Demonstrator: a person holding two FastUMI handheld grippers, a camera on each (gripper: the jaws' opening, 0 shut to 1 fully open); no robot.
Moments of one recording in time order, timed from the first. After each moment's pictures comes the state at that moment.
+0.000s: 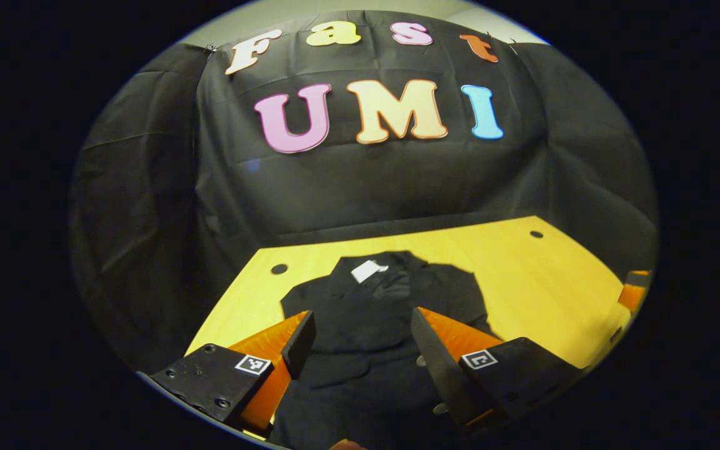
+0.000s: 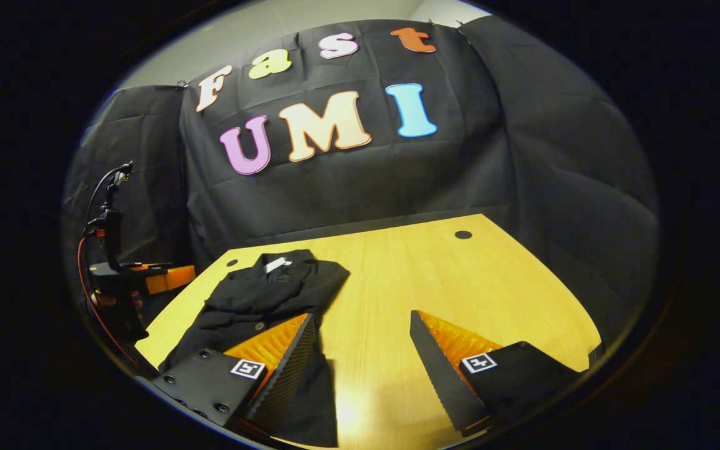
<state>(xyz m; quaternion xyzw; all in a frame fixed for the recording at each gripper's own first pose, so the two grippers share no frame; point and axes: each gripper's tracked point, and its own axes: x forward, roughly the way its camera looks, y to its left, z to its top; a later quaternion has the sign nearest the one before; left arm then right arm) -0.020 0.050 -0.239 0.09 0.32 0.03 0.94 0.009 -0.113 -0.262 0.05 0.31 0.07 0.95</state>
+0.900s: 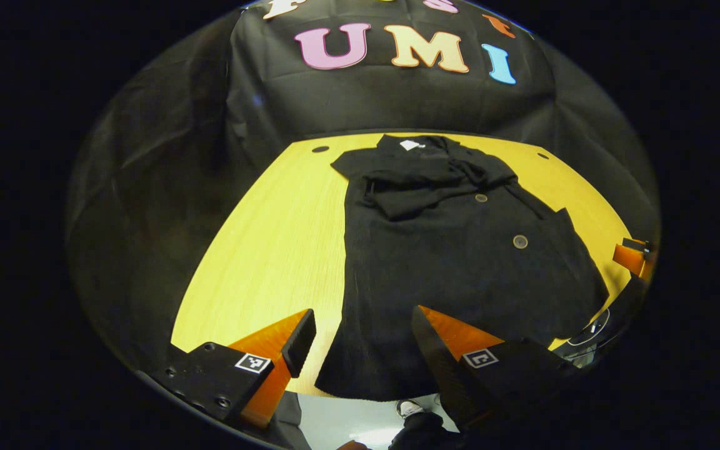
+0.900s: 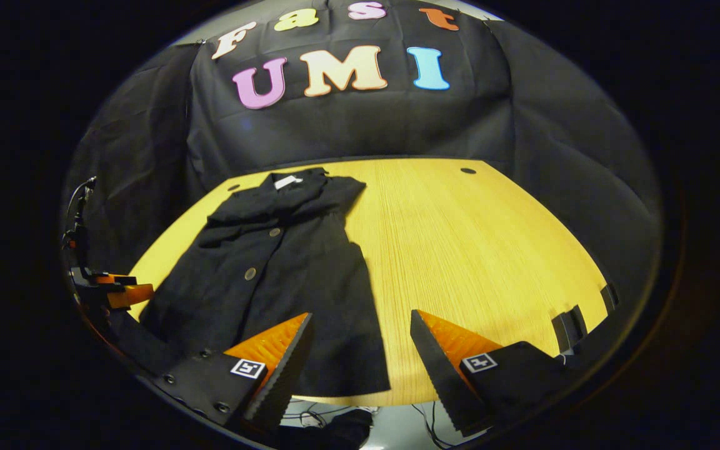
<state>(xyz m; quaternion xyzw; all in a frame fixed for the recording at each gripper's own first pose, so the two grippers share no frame) -0.229 0.157 -0.334 0.04 0.48 0.04 0.87 -0.117 -0.055 -0.366 -0.01 0.43 0.04 0.90</state>
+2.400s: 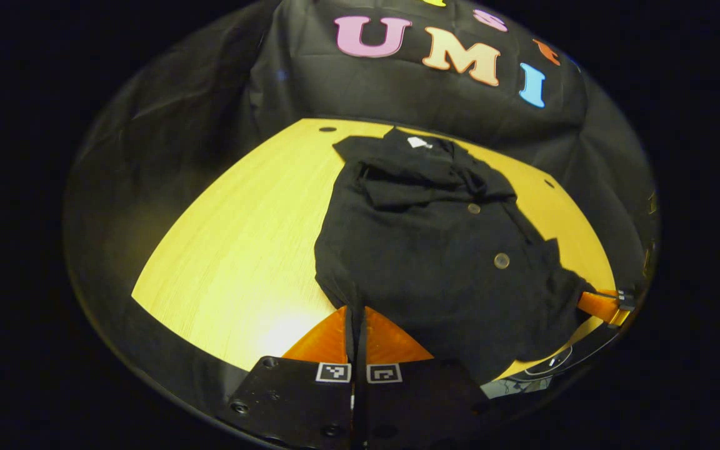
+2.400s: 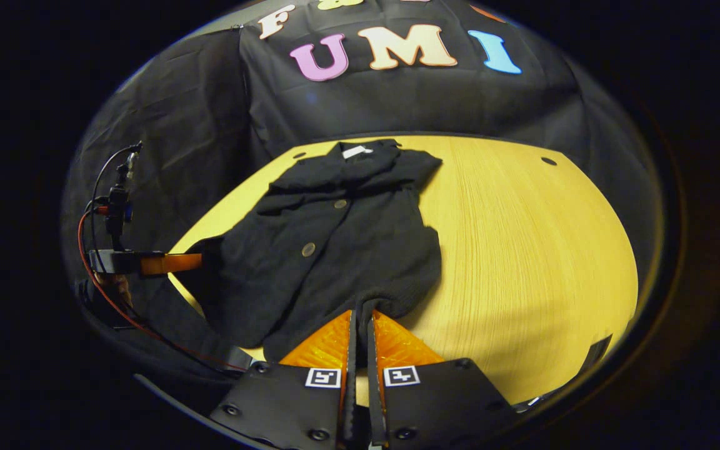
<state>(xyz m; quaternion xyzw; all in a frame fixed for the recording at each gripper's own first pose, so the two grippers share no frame) -0.199 0.113 -0.313 -0.06 0.46 0.07 0.88 -0.095 -0.007 -0.364 -0.02 0.46 0.22 0.86</state>
